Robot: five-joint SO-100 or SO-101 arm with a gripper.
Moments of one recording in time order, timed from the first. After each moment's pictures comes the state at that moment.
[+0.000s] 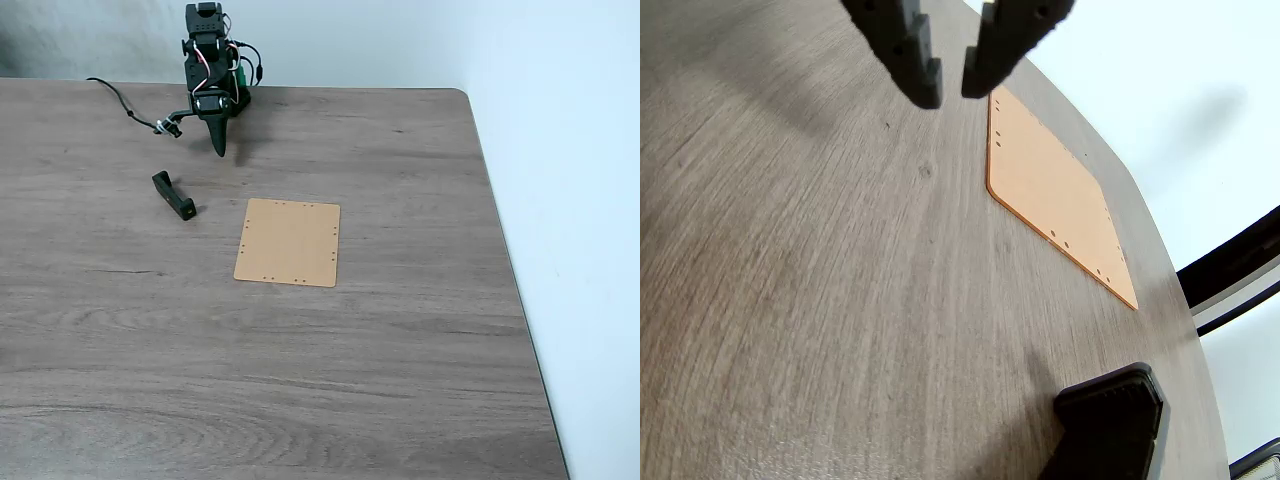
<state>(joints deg) -3.2 192.6 175.4 59.2 2.7</state>
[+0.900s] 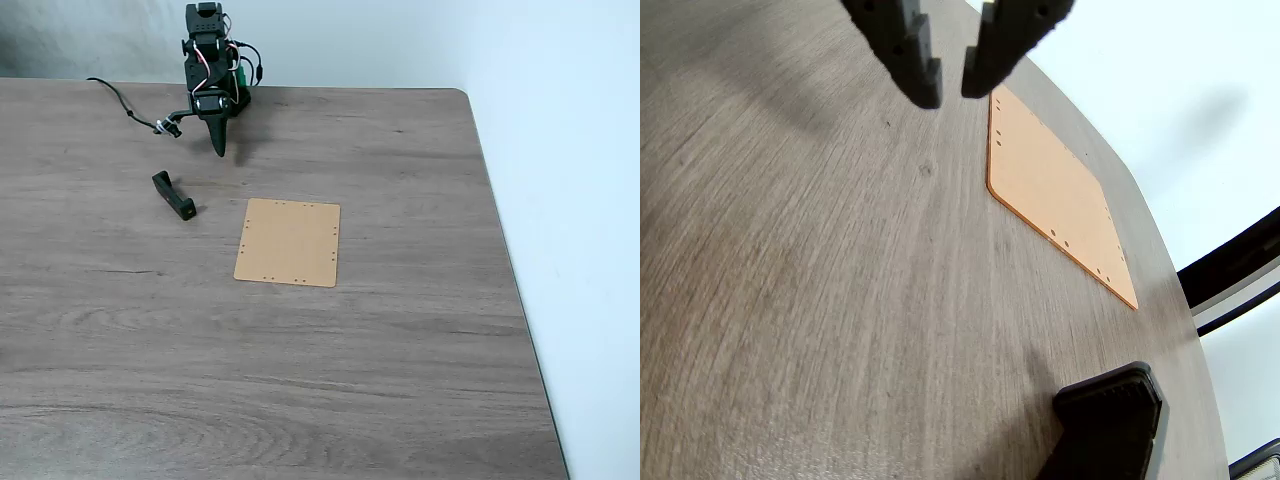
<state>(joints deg) -3.2 192.6 175.4 59.2 2.4</state>
